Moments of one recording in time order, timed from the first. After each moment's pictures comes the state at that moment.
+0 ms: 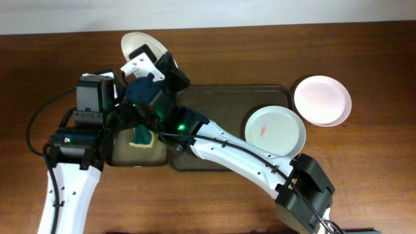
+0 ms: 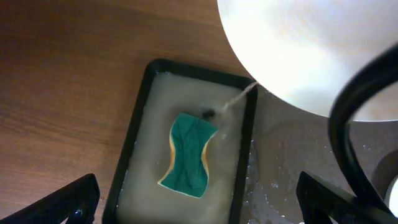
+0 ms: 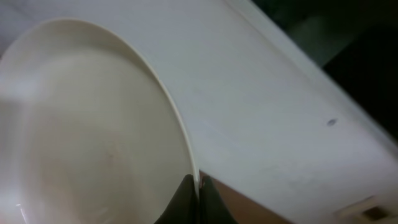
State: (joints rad) left arm -0.12 1.22 1.24 -0.87 -0.12 -0.28; right arm 0.95 2.00 1.73 0.02 0.99 -0.45
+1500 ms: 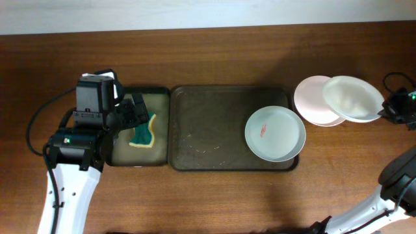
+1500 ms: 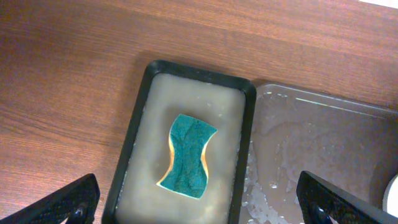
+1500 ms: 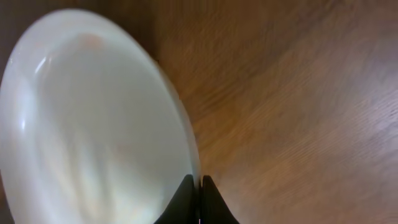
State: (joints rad) left arm -0.12 1.22 1.24 -0.87 -0.12 -0.28; right arm -0.70 2.00 1.73 -1.15 -0.28 0.17
